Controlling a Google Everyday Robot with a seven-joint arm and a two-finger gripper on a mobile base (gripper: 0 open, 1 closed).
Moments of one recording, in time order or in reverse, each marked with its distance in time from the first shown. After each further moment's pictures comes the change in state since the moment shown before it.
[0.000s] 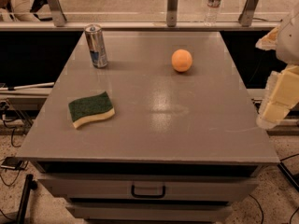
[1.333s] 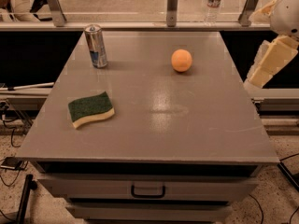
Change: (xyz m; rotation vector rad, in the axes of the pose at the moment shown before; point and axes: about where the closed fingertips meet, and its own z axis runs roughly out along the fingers) arm -0.021 -0.075 0.005 0.076 -0.194 -0.009
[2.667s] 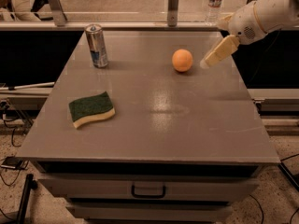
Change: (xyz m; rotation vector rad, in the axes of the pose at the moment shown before) arm -0.029 -0.112 0.128 -0.023 -0.364 0.153
